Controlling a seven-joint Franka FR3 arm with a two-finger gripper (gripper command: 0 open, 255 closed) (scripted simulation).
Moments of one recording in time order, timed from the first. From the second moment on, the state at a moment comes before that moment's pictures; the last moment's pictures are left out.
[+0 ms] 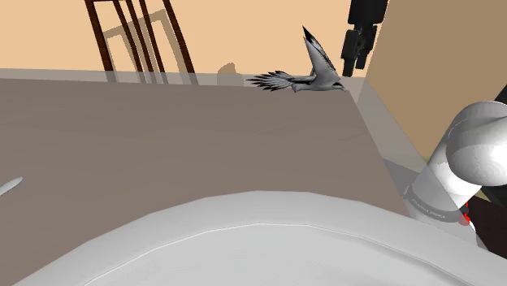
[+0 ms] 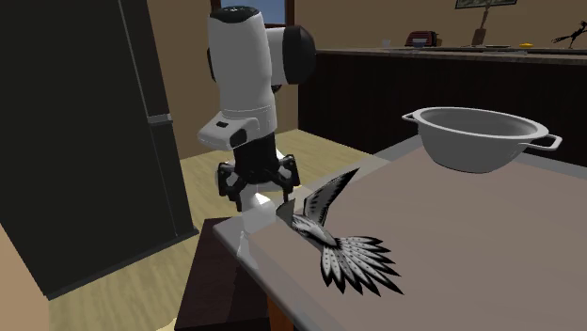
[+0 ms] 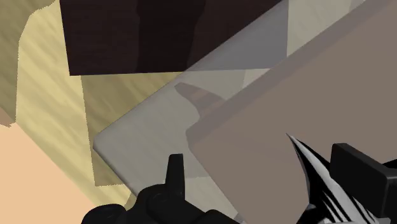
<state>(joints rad) 0.01 -0.75 -0.01 -2.35 0.06 1.53 -0.01</state>
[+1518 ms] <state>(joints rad) 0.20 -0.33 0.10 -1.99 -0.13 1.53 -0.27</state>
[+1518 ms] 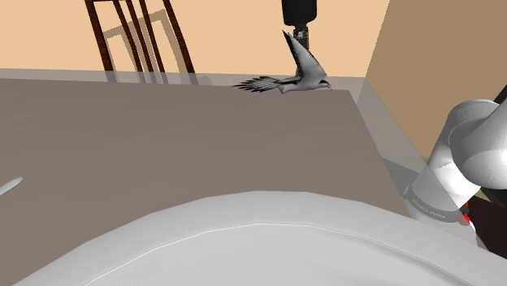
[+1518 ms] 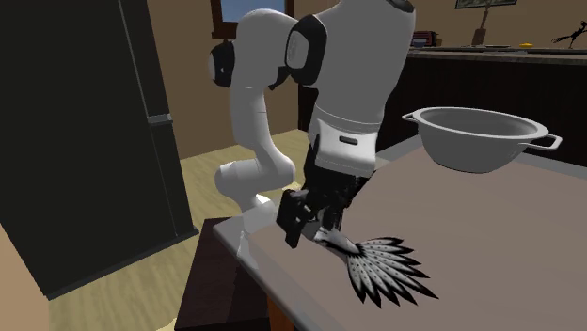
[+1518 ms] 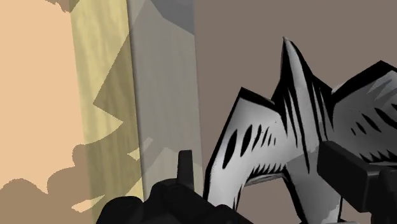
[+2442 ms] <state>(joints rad) 0.26 -0.32 0.05 -1.95 -0.16 1.49 -0.25</state>
